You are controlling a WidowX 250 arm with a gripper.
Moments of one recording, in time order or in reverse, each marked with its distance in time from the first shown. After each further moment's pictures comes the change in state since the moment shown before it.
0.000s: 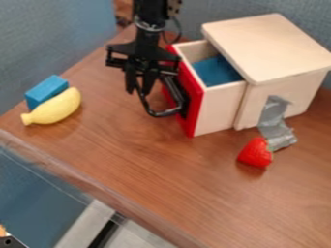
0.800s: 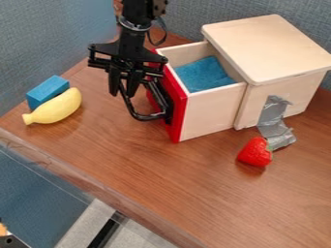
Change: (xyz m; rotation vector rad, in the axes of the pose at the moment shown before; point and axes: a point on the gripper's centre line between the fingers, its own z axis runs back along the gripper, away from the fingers) arm -0.012 0.021 0.005 0.036 0.011 0.035
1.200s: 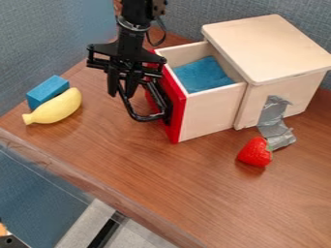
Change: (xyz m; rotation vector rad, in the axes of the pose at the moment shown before) arm -0.001 0.002 0.000 0.008 0.010 0.013
